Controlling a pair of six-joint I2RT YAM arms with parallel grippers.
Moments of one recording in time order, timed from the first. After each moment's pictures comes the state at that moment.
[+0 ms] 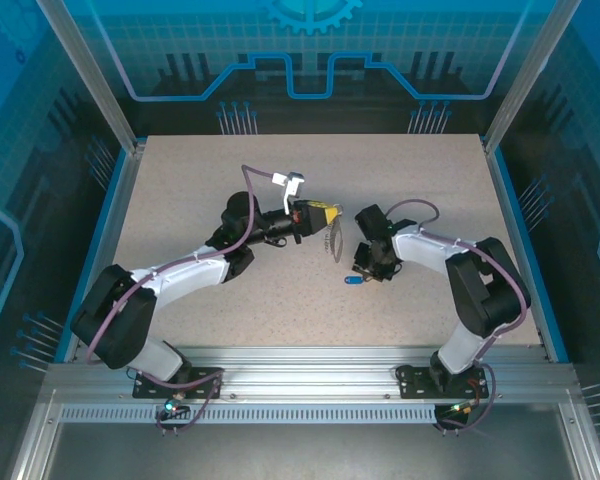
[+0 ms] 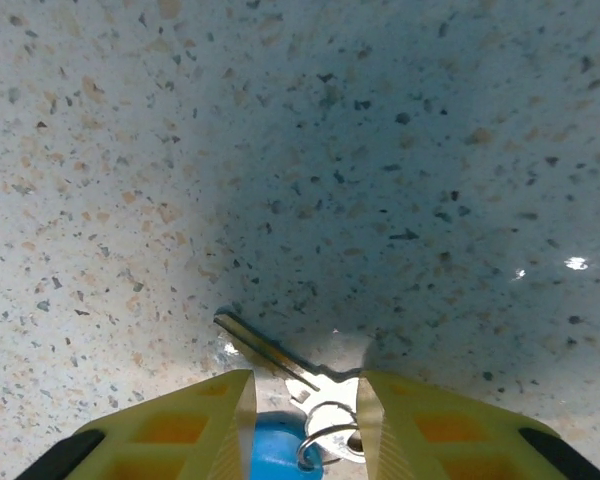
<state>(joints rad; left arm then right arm) -0.57 1.50 0.85 0.75 0.66 -0.69 0.45 1.69 0.96 -0.62 -0.05 0.86</state>
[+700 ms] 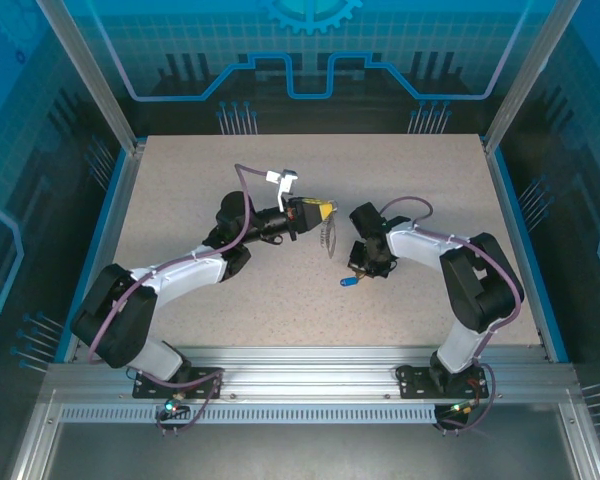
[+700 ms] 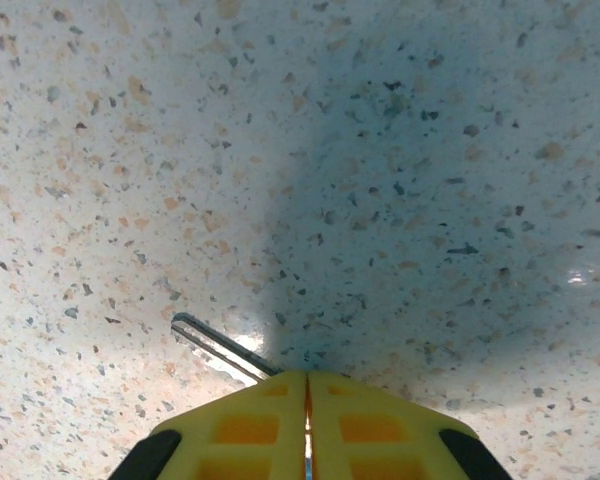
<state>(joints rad) -0.54 1.50 0.83 0.80 0.68 -0.72 0.47 1.73 1.00 -0.64 -0.05 0.85</state>
